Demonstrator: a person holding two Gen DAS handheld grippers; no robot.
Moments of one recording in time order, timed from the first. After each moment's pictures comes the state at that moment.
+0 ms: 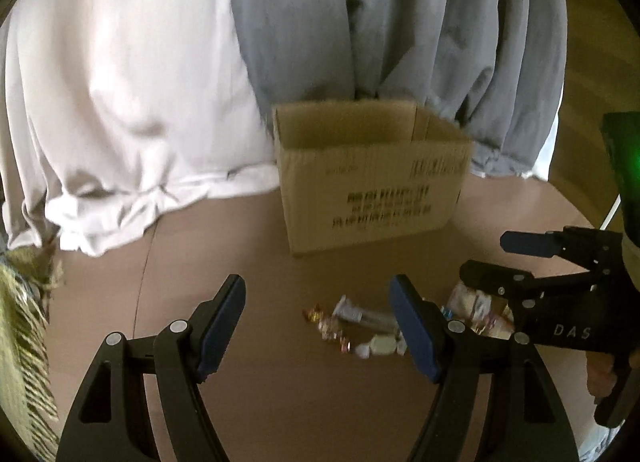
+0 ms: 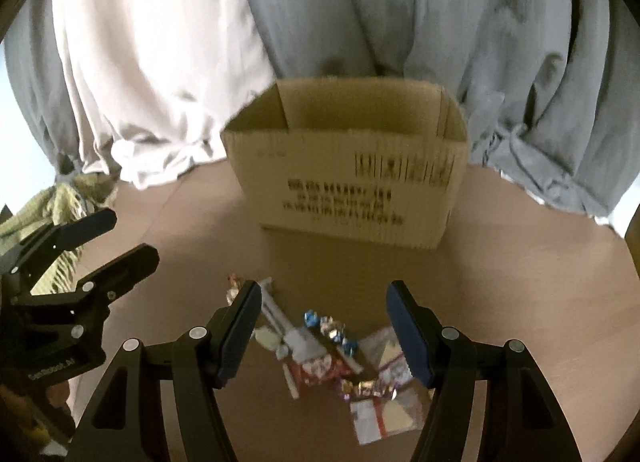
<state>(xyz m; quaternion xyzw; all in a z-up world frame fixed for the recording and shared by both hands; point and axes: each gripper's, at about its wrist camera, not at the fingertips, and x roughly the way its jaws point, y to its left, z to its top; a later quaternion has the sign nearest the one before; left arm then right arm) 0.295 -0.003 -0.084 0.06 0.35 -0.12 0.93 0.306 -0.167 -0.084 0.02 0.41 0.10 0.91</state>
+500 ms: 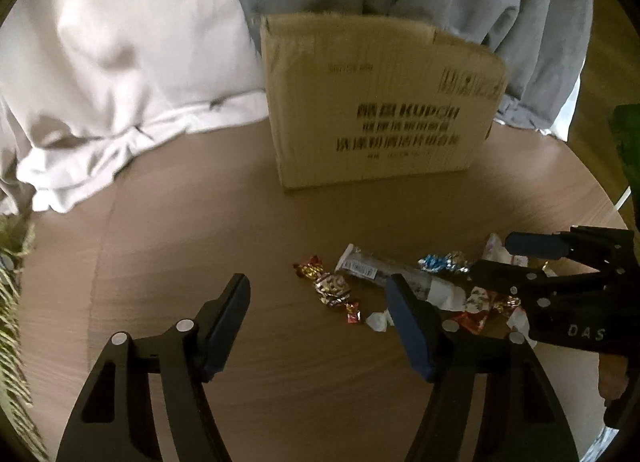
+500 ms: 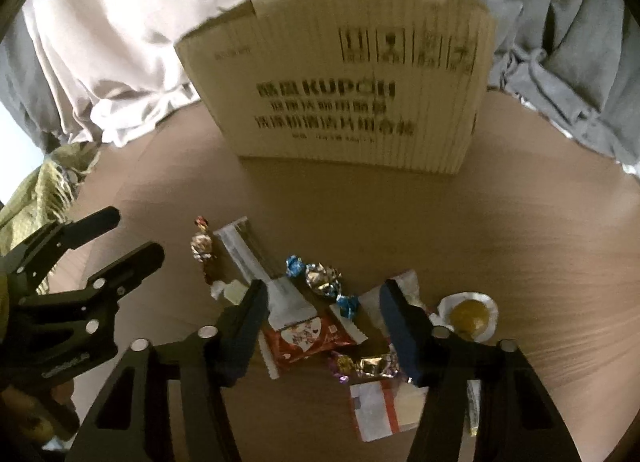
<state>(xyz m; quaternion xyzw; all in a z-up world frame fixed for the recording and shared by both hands) 0.334 -0.010 -0.154 0.06 0.44 -0.12 0.89 0.329 -0.171 -0.154 0.04 0.49 0.11 0.86</state>
